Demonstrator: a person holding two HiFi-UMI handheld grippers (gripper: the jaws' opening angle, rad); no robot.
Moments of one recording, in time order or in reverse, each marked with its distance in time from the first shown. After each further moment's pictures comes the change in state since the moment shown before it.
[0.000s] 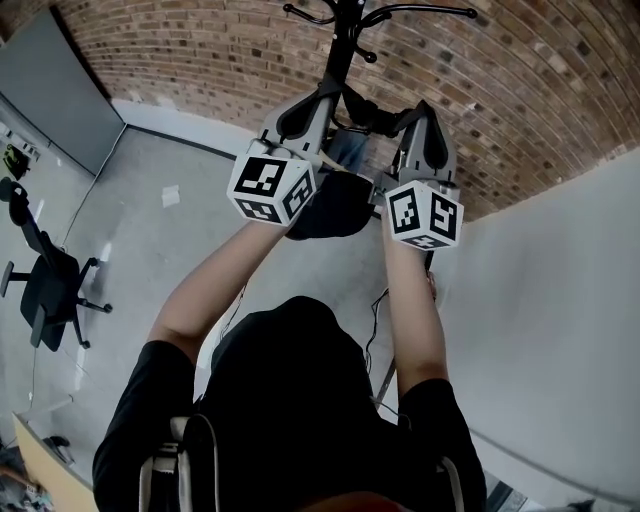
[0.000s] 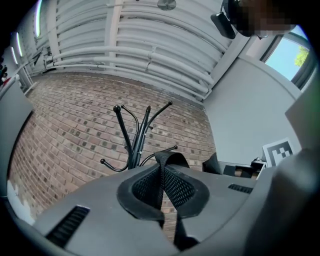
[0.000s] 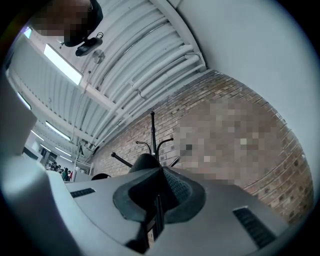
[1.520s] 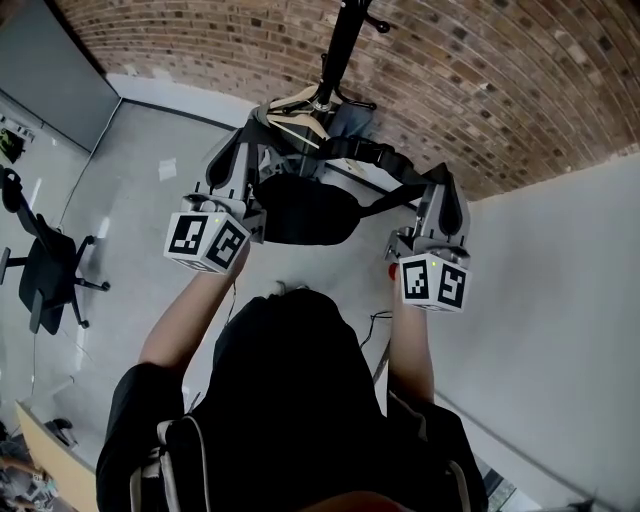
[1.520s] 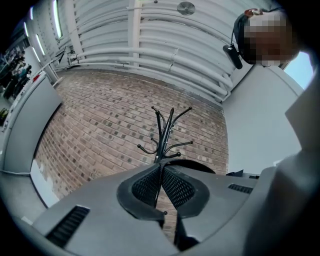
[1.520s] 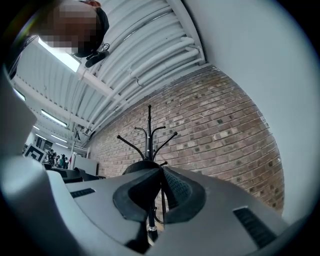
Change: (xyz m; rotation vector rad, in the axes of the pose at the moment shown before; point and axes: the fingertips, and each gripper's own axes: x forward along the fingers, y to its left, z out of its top) left arm -0.126 0.057 -0.030 -0.141 0.052 0.178; right arm -0.116 -0.026 -0.028 -0.054 0.180 -0.073
